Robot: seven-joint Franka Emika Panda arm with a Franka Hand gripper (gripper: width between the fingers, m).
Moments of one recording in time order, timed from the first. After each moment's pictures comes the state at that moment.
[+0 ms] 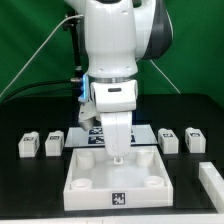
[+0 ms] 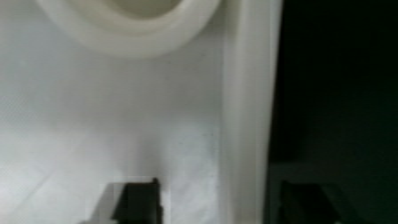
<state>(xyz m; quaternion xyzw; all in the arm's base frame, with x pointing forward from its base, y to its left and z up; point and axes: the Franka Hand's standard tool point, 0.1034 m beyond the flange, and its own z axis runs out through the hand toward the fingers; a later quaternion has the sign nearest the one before) 0.431 0.006 0.009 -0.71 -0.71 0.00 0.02</state>
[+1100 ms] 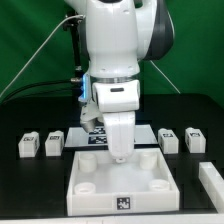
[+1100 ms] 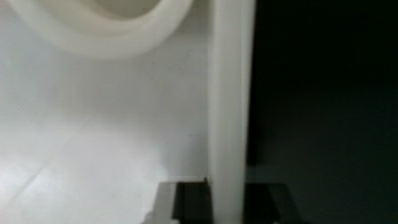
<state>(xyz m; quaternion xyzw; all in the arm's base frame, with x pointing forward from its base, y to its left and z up) 0.450 0.024 0.009 -0.70 -0.71 -0.02 0.01</state>
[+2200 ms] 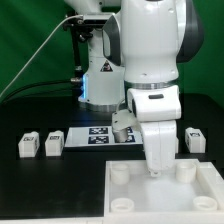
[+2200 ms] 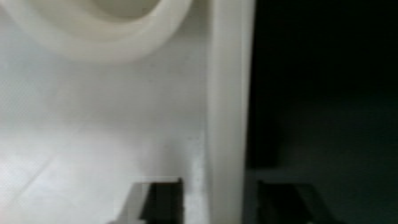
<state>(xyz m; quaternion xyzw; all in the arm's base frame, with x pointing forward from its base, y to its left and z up) 0.490 0.068 0.009 -0.71 -0.70 -0.02 0.02</state>
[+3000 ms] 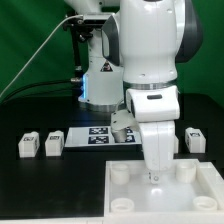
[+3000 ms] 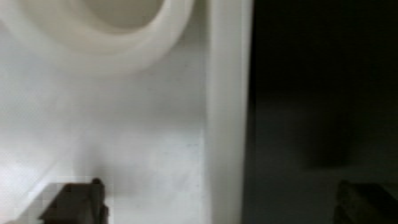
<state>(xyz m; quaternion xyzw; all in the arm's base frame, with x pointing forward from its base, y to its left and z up) 0.490 0.066 0.009 -0.71 -0.70 -0.02 0.02</state>
